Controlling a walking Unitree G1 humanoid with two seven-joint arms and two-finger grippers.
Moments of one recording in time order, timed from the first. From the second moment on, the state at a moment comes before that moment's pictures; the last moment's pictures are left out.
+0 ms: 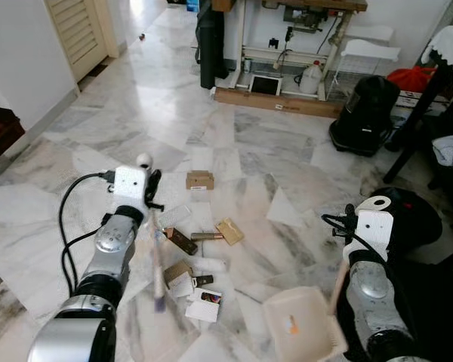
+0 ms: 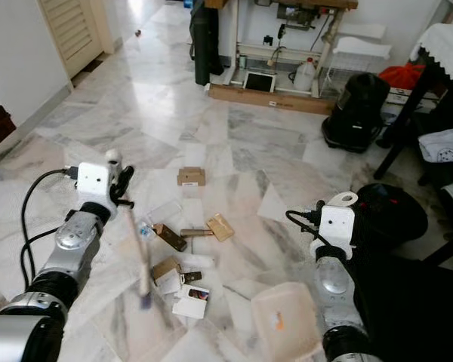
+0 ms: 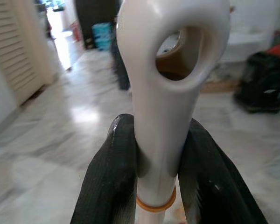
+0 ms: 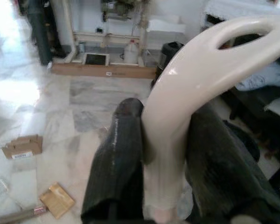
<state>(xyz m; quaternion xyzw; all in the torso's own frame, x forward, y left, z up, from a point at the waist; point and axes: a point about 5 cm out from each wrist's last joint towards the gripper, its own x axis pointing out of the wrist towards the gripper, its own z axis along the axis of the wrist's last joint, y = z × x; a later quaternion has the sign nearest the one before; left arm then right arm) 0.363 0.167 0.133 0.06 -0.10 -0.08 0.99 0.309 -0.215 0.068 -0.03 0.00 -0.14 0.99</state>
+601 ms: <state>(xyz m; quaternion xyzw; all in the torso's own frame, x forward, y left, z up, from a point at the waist) 0.363 0.158 0.159 0.07 -0.15 -0.12 0.98 0.311 -0.204 0.079 0.02 -0.04 -0.15 0.99</state>
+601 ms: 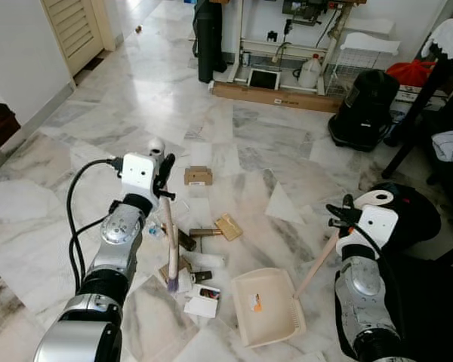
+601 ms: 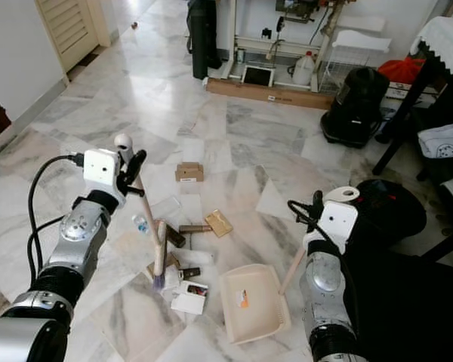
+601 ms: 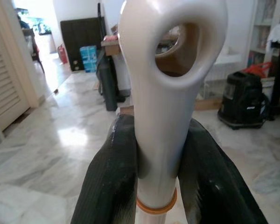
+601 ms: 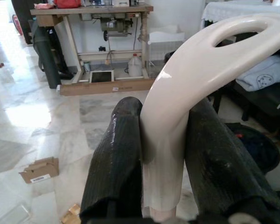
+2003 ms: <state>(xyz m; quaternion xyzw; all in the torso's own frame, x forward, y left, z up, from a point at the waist) 0.346 0.176 0.124 0.24 0.00 -0.18 0.95 0.310 -0.202 0.071 0.01 -0.03 -0.15 0.99</state>
